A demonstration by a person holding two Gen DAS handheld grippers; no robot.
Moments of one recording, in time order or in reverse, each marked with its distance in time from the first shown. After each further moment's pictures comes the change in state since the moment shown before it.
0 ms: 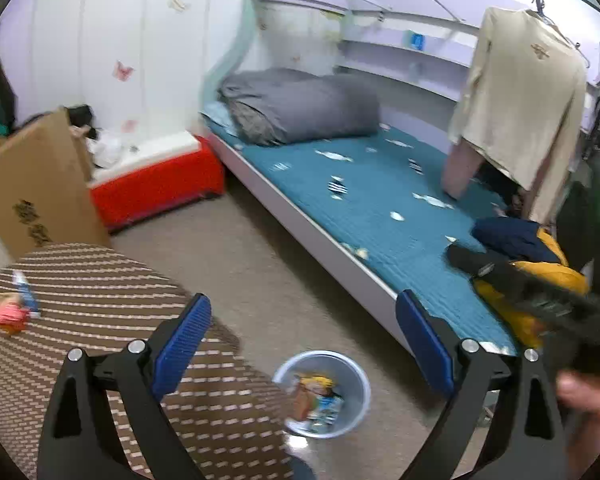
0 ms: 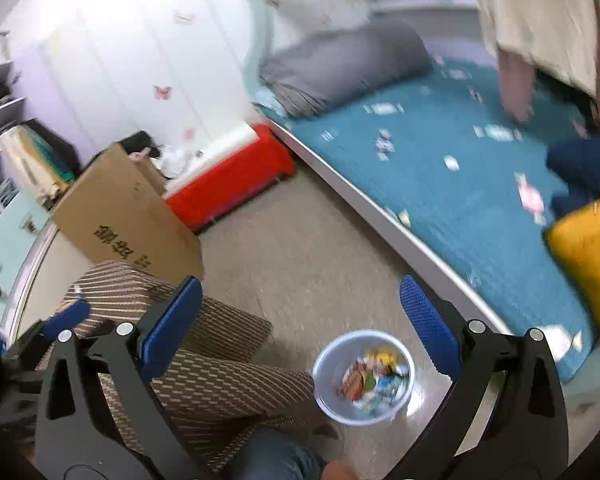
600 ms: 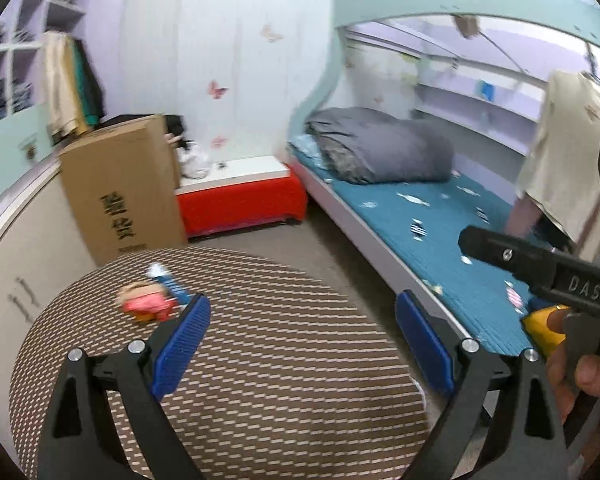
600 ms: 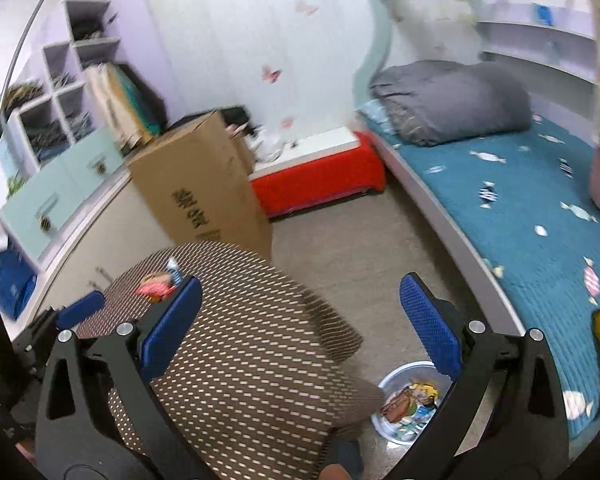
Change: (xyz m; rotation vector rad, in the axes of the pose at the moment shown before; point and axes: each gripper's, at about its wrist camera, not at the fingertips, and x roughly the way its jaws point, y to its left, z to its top) left arm -0.104 0.132 -0.011 -0.154 -0.112 0.219; right arm -0.002 0.174 0.001 -0.273 0.035 0.218
